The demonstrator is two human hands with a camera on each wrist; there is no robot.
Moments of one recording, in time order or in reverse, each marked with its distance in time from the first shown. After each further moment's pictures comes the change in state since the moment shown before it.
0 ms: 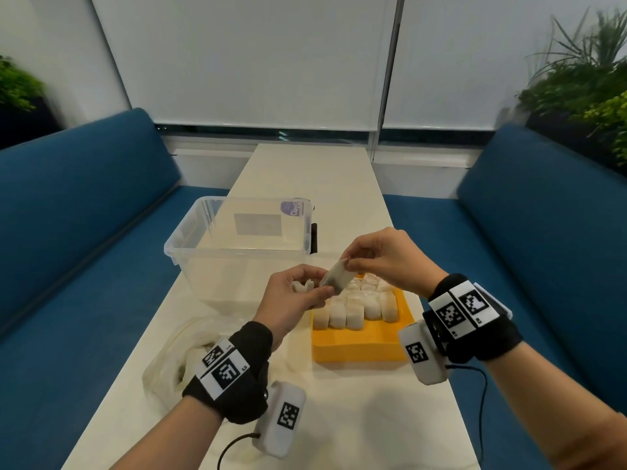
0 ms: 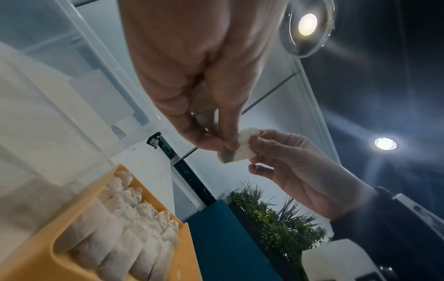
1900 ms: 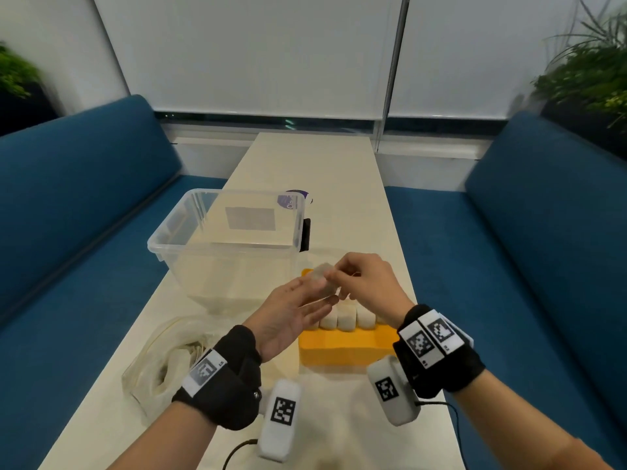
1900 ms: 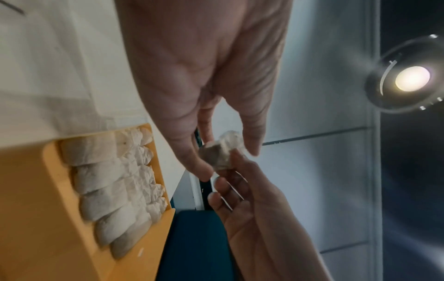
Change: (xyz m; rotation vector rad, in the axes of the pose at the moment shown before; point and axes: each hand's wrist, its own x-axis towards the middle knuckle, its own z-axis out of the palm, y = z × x) left_hand 0.014 -0.014 0.017 -0.538 -0.155 -0.373; right_hand -0.002 0.029 0.042 0.212 0.128 0.259
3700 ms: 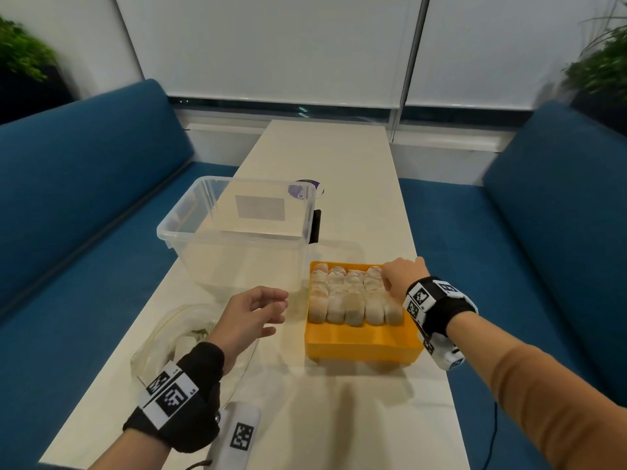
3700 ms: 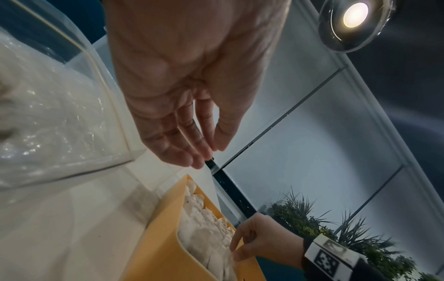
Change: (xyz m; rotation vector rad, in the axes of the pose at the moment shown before) left_hand -0.027 -0.006 -0.057 0.598 0.387 0.149; right_hand 0.069 0.093 -0.015 -1.230 -0.358 0.137
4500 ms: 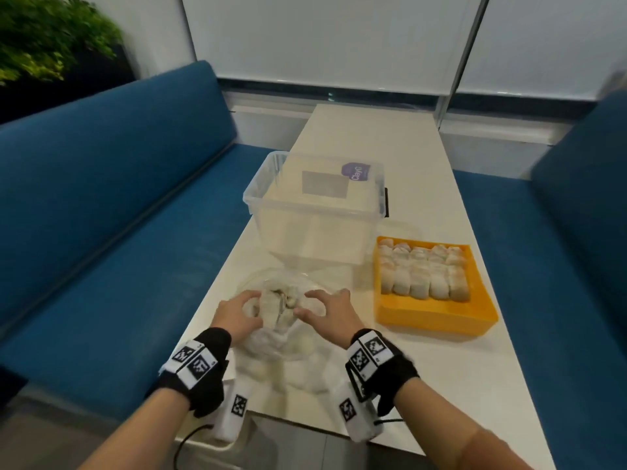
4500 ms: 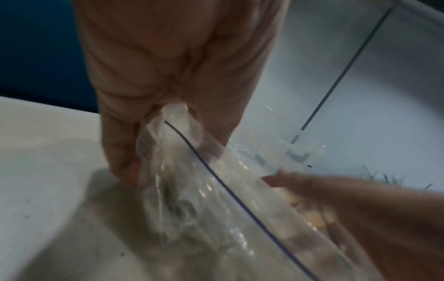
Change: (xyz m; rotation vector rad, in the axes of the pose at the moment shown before) left_hand -0.022 -0.093 -0.141 0.595 0.129 -0.200; right_hand -0.099 -0.248 0.005 1.031 -0.119 -0.155
